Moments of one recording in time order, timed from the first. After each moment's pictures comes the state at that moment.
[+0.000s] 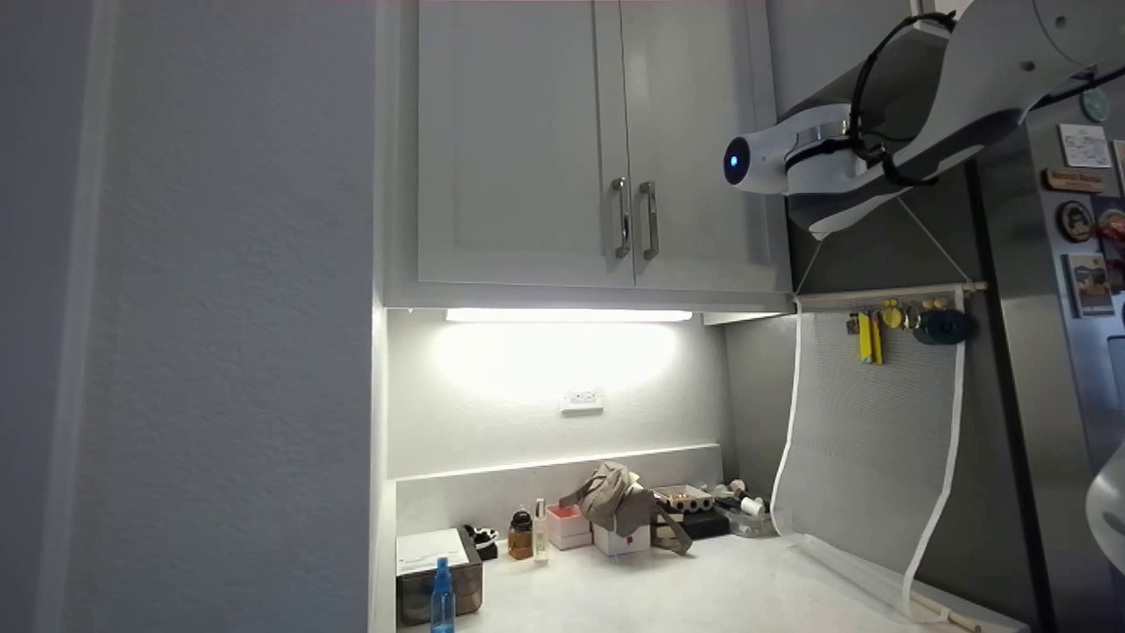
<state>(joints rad) -0.07 -0.47 -0.13 -2.01 -1.69 1.67 1.16</state>
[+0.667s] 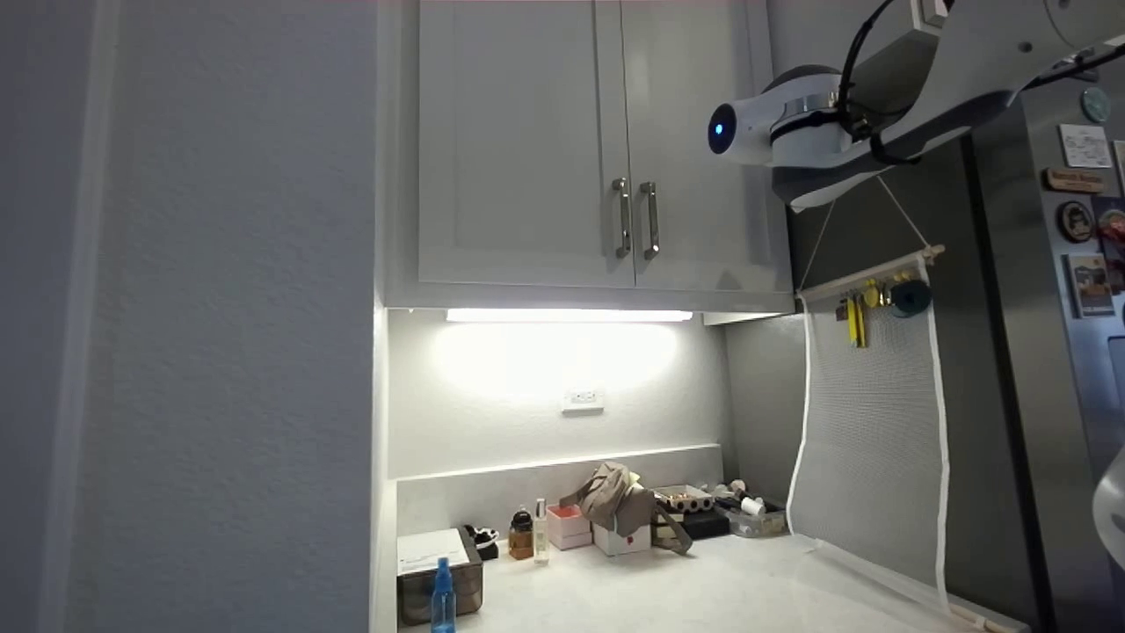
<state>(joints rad) -0.04 -0.47 -0.08 -1.93 -1.70 1.67 1.16</state>
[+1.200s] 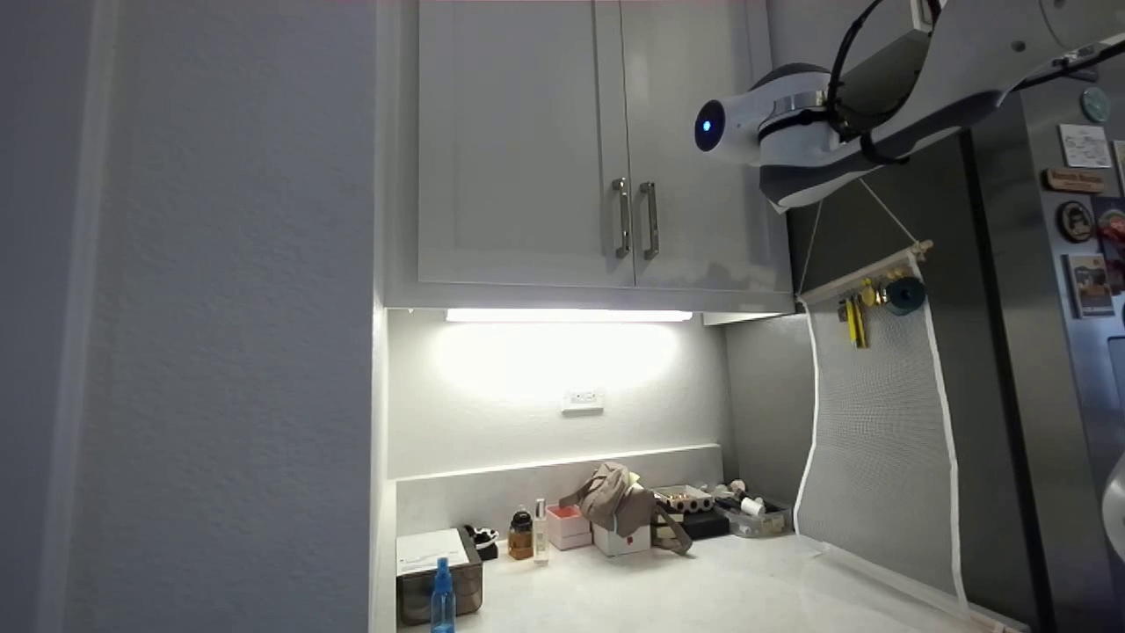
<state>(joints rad) 0.00 -0.46 -0.06 -1.92 -1.69 1.69 1.17</state>
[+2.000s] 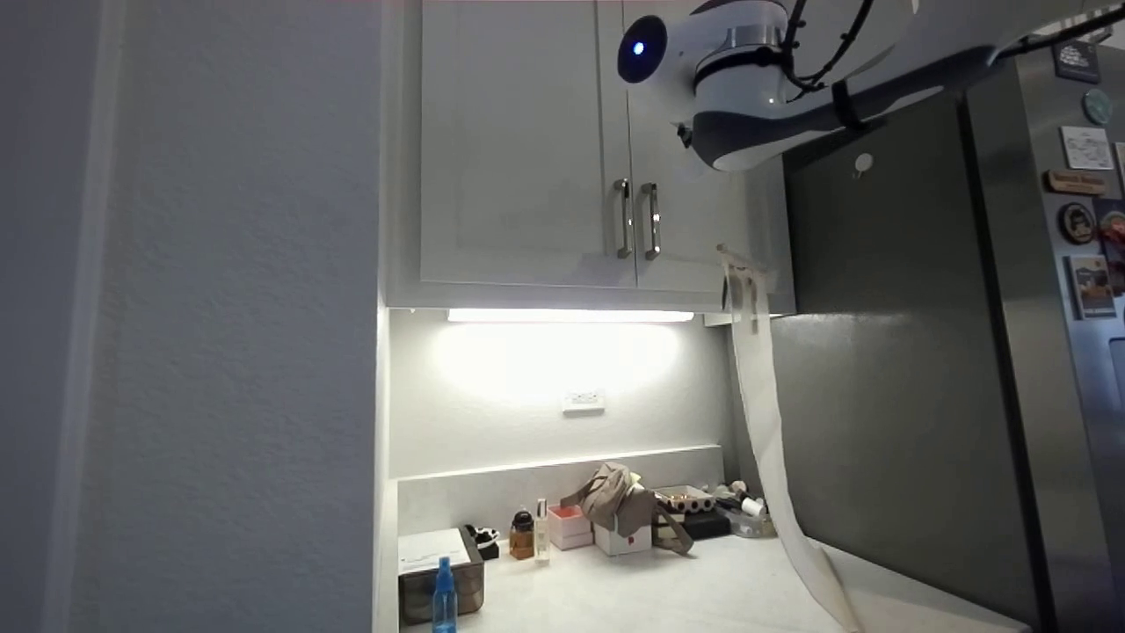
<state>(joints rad) 0.18 -0.50 0.17 -1.92 -1.61 1.69 1.13</state>
